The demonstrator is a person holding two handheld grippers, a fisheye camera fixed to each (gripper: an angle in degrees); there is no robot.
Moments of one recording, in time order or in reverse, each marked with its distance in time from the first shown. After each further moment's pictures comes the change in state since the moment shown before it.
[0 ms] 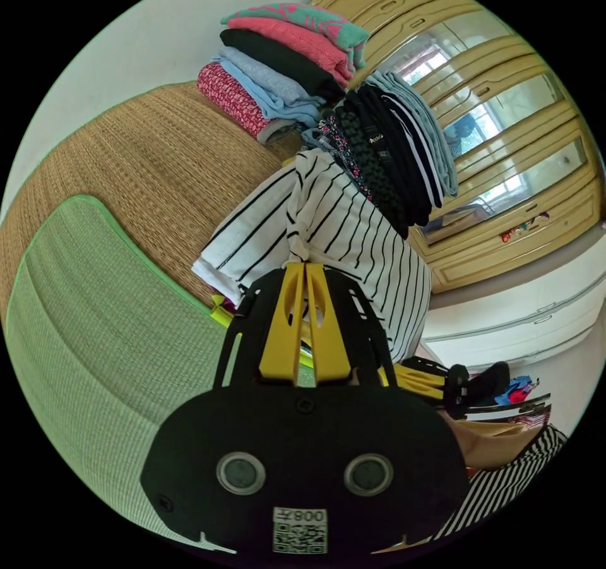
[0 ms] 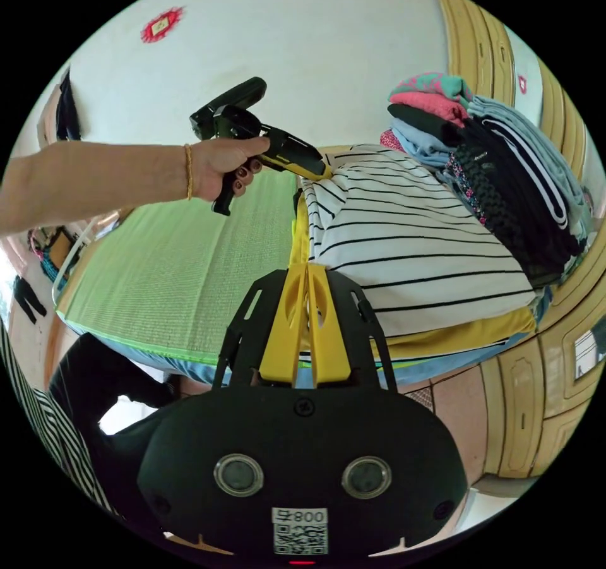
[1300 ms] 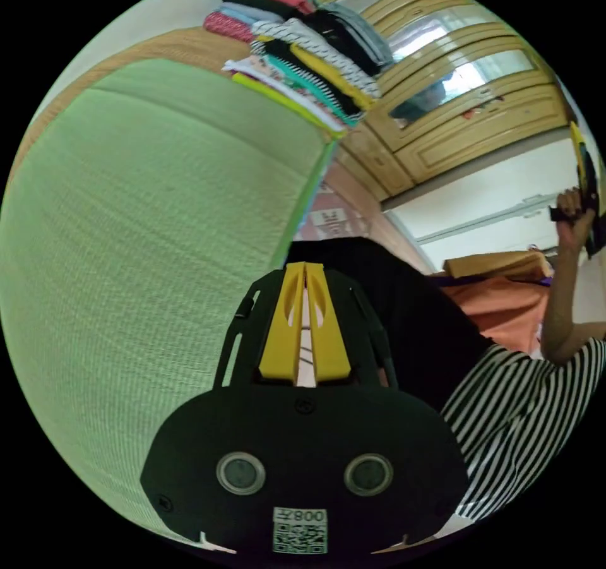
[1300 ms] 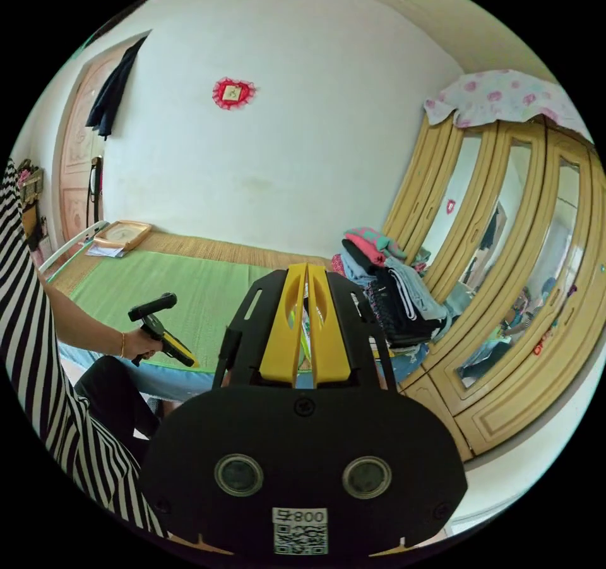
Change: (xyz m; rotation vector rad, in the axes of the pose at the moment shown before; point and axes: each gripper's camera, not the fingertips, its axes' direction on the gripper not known) left arm 0.070 0.618 -0.004 -0.201 0.088 0.162; right arm -0.175 -0.111 -0.680 0.417 0.399 -0.142
